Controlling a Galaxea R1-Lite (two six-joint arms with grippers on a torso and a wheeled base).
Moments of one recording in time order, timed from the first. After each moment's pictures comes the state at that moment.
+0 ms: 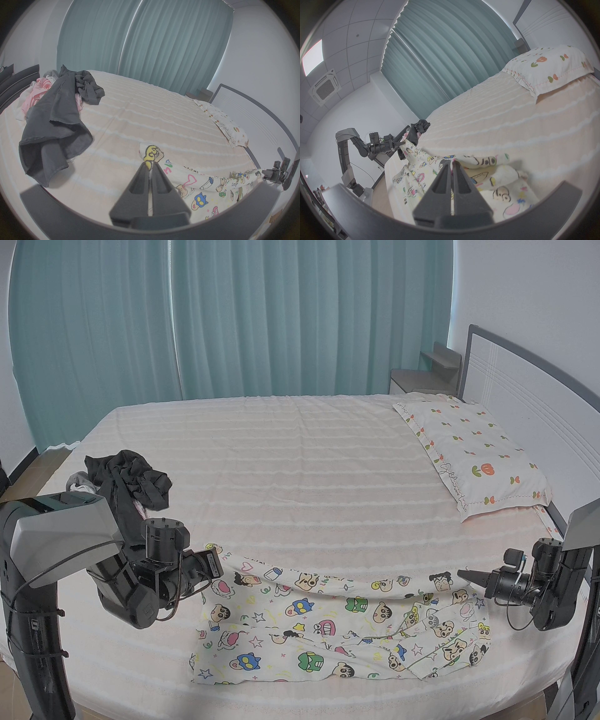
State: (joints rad) left arm -0.27 2.25 -0.70 -1.06 0.08 -0.40; right arm -0.19 2.37 -0.39 -1.55 0.89 0.25
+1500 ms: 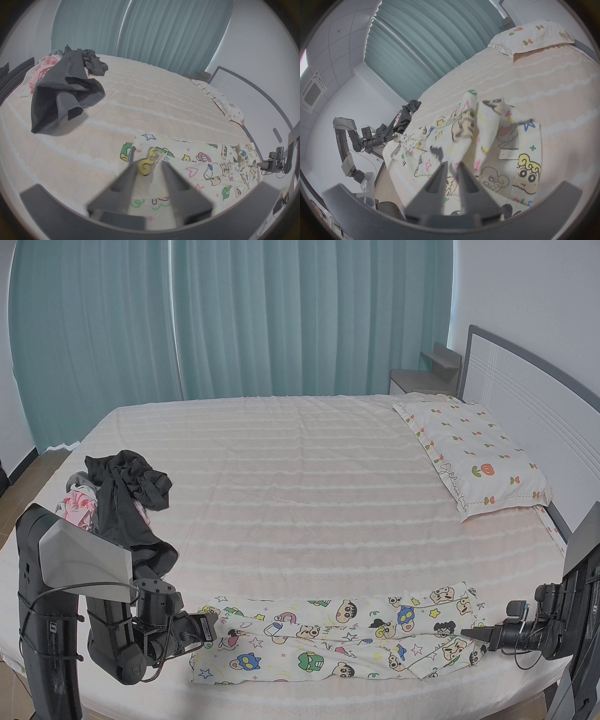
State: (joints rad) left arm -0.31 2.35 -0.30 -1.41 0.03 -0.42; right arm -0.28 2.49 -0.10 -1.55 0.88 -0.02
